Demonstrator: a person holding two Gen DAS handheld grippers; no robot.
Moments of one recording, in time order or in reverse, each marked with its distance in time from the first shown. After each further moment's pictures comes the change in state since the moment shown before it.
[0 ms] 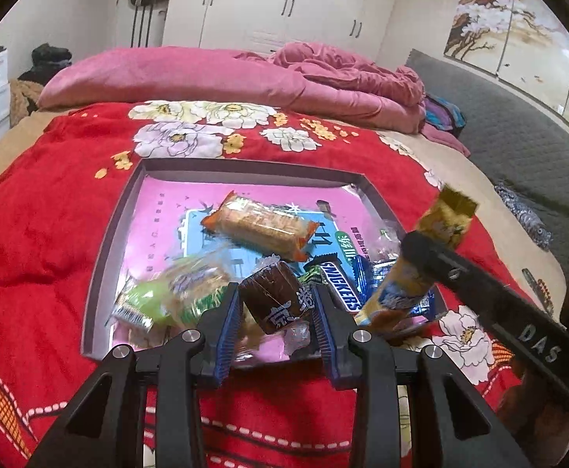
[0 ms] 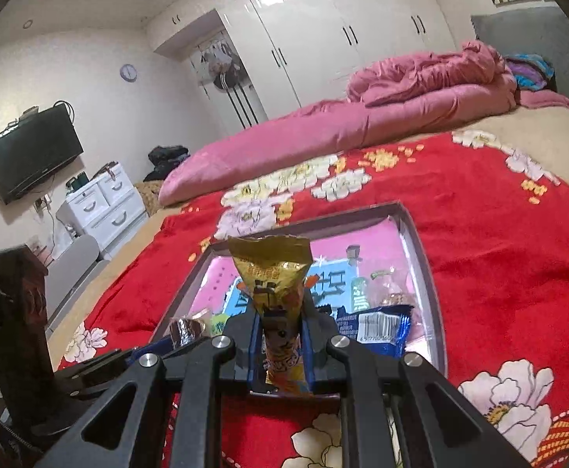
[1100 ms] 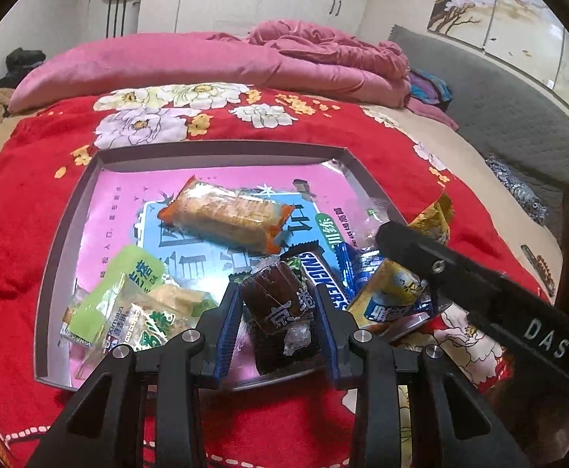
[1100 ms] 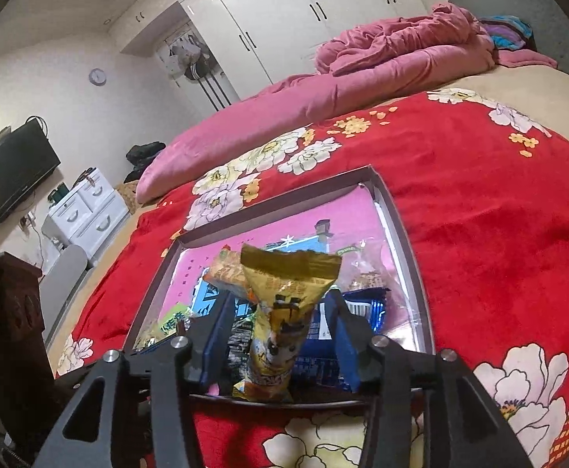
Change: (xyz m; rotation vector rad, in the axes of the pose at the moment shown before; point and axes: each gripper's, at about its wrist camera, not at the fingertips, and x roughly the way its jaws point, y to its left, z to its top) left arm 0.037 -0.015 0.002 0.054 0.078 -0.041; right arm 0.018 -0.035 -0.003 0.114 0.044 -0.035
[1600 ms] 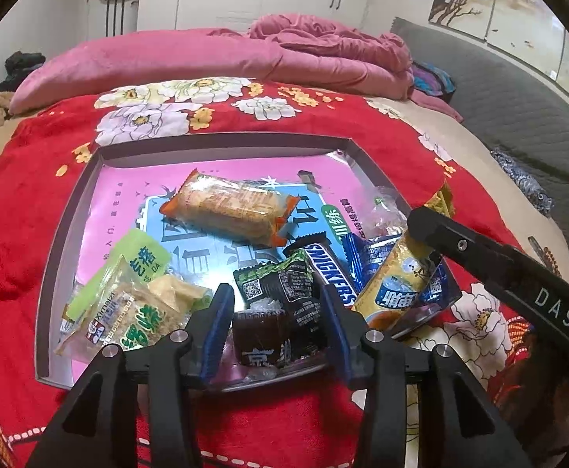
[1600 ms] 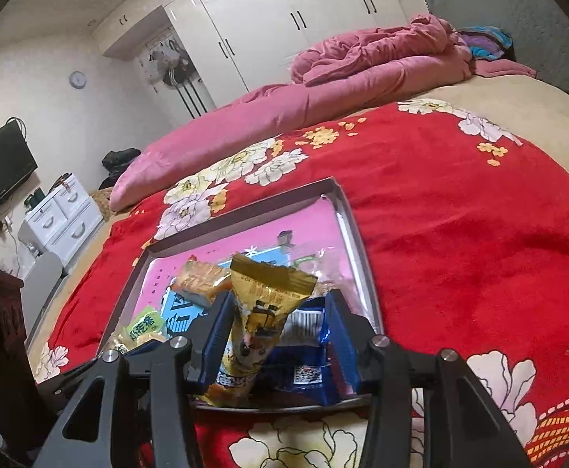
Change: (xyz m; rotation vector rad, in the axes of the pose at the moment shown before) left arm 0.005 -0.001 -0.003 0.022 0.018 0.022; right arm -0.008 -0.010 0.003 -0.003 -0.031 -0.106
